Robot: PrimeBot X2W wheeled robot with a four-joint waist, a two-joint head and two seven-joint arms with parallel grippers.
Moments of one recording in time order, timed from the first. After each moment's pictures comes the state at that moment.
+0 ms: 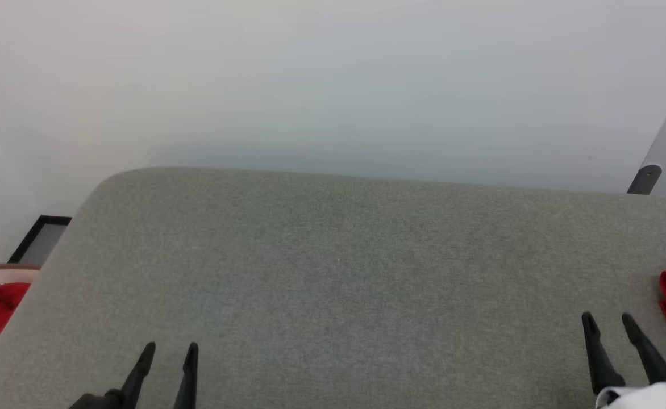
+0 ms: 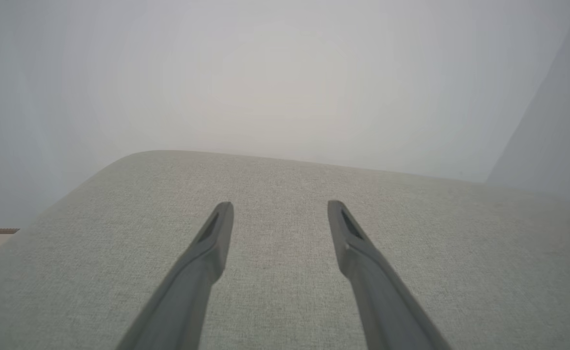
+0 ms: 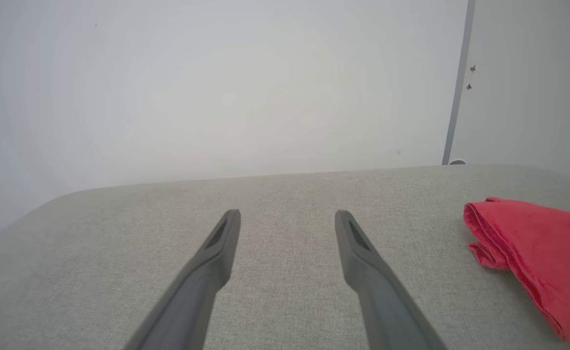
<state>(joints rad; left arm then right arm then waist) 0.12 0.23 -0.05 0.15 -0.34 -0.13 -0.26 -0.03 -0.27 0.06 0.33 0.46 0.13 -0.24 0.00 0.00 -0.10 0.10</state>
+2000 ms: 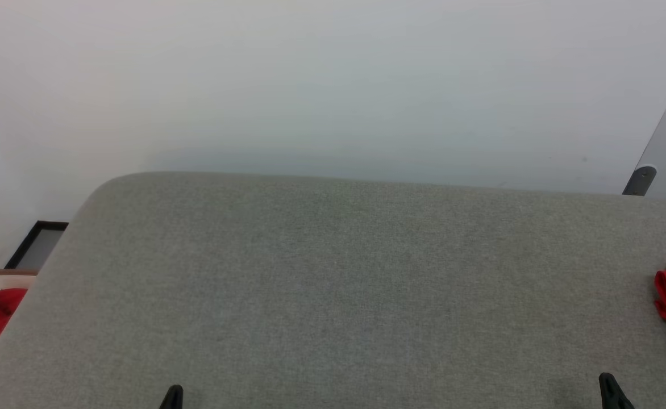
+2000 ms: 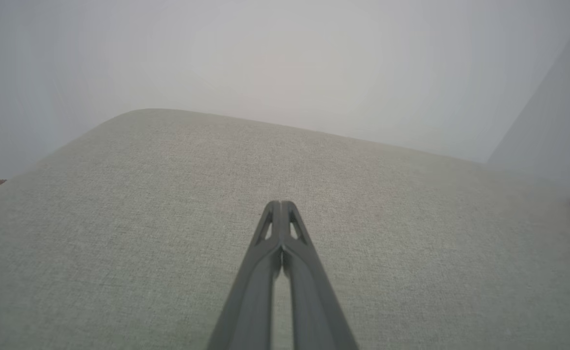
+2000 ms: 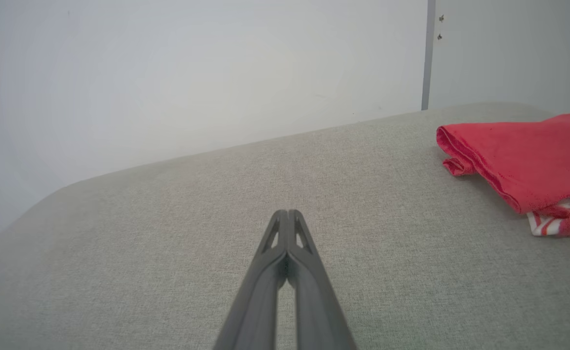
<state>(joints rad) 0.25 0.19 -0.03 0.11 -0.34 -0.12 -0.25 0.24 -0.08 -0.09 0.06 0.36 0.13 -0.13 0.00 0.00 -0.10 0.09</state>
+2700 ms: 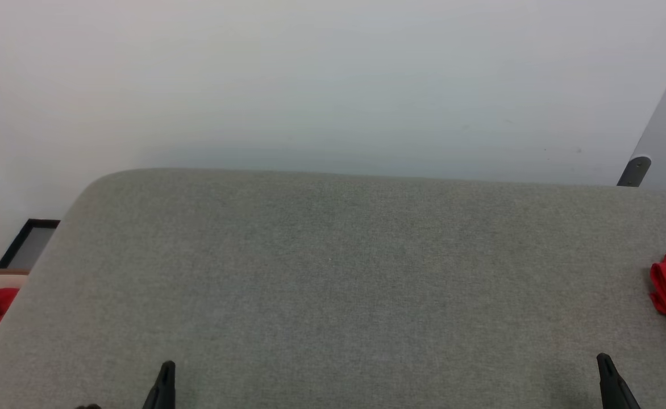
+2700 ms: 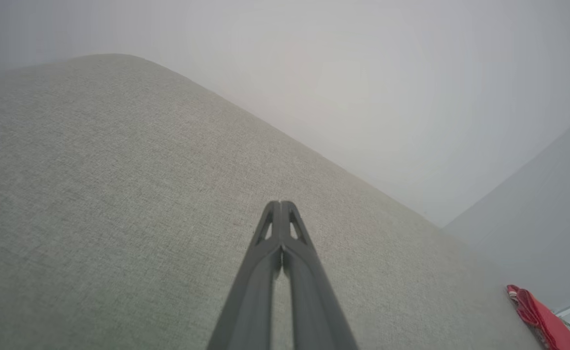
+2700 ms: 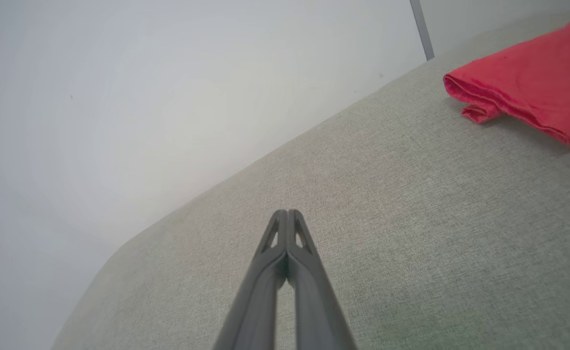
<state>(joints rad) 0.16 0.15 0.00 0.15 -0.68 -0.12 -0.16 0.16 -0.08 -0.09 0.11 0.69 0.13 -0.07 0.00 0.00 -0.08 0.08</state>
